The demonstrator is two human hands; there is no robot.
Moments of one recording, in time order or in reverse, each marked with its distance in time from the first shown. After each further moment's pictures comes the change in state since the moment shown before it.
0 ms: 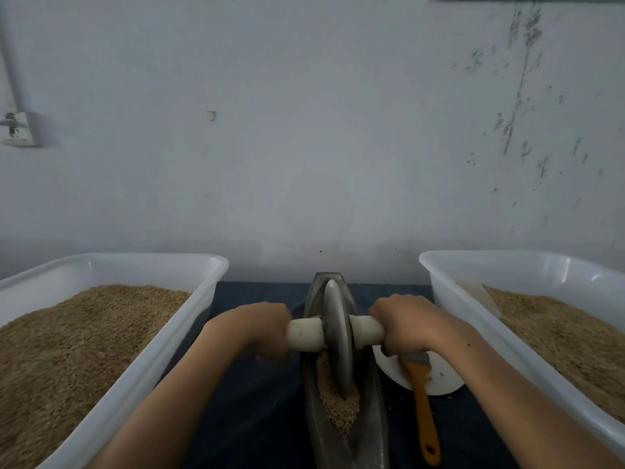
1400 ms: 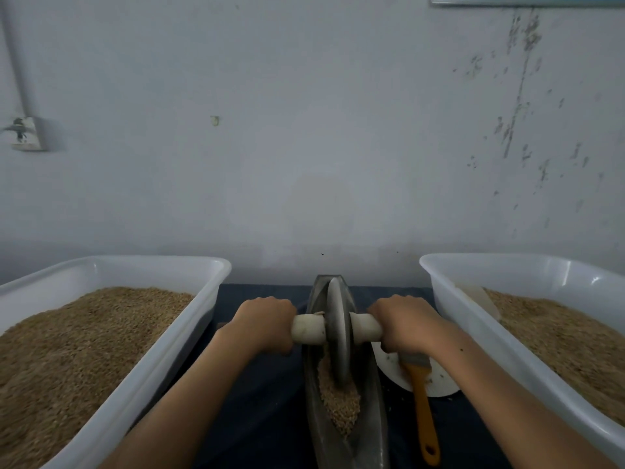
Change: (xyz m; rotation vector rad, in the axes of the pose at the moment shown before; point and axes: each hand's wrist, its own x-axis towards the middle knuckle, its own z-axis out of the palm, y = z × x) left_hand 0.004 0.004 0.005 0.175 0.280 -0.022; right_hand 0.008 0.005 0.011 0.000 0.129 0.005
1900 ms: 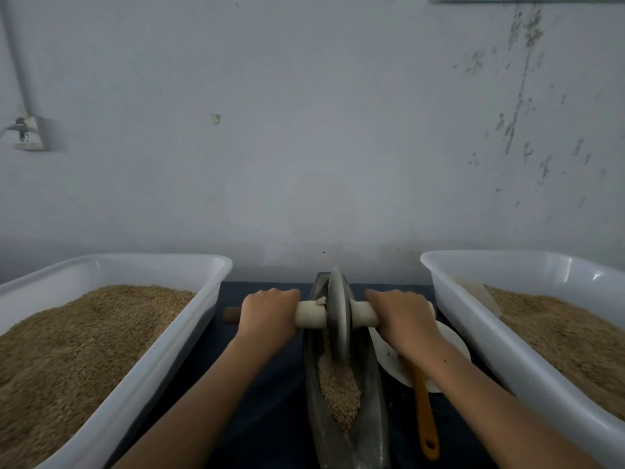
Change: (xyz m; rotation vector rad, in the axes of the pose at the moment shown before) left_hand -0.002 0.008 0.013 0.036 0.374 -0.071; right_hand 0.005 -0.006 0.023 0.013 0.345 0.130
